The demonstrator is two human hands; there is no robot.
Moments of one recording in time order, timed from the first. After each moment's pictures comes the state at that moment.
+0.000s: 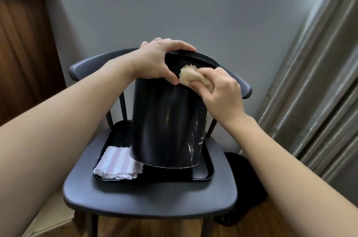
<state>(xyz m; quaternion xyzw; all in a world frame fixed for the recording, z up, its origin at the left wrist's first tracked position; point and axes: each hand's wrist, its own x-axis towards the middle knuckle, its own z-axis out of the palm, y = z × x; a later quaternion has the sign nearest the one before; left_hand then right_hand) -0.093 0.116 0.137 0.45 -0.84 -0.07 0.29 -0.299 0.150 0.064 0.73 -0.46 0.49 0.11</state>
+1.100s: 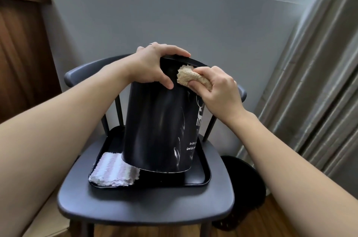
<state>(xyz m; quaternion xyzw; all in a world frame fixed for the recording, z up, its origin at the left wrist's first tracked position) -0.090 0.108 0.139 0.45 -0.84 -0.10 0.30 -0.308 0.143 0.080 0.74 -0.48 0.46 0.10</state>
